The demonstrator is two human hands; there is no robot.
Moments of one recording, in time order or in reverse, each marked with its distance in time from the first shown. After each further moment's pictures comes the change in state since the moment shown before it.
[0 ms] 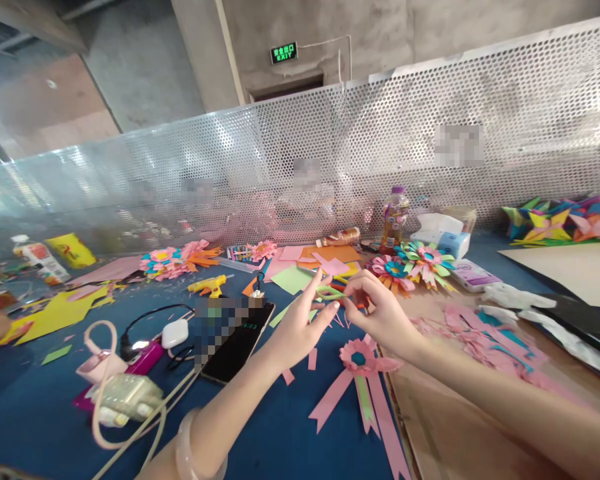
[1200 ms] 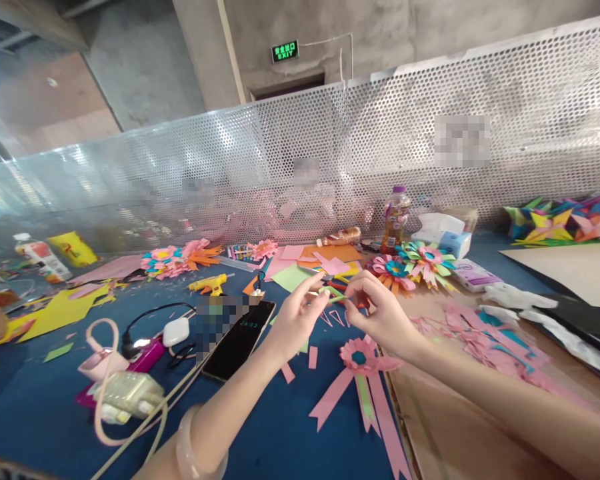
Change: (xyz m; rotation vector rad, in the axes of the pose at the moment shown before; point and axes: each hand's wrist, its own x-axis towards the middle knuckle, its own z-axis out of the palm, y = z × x) left_hand 0.004 0.005 -0.004 -0.080 0.086 -0.107; right_hand -0.002 0.003 0.000 0.011 -0.006 -0.029
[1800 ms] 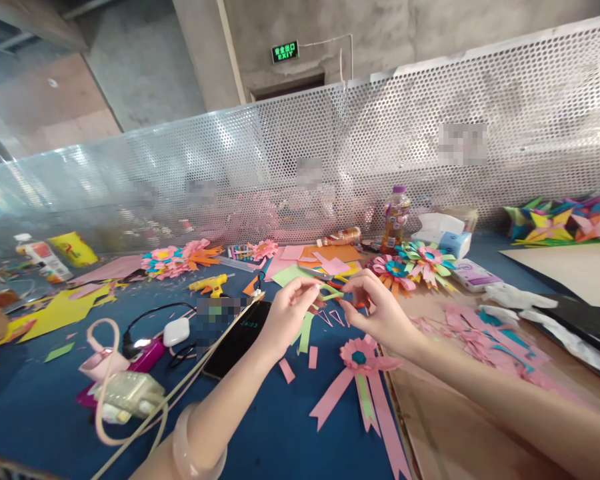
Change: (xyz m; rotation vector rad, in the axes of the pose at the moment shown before) left_hand 0.007 -0.005 -0.007 -0.194 0.091 -0.039; right_hand -0.002 0.006 0.000 -0.021 -0.021 0.013
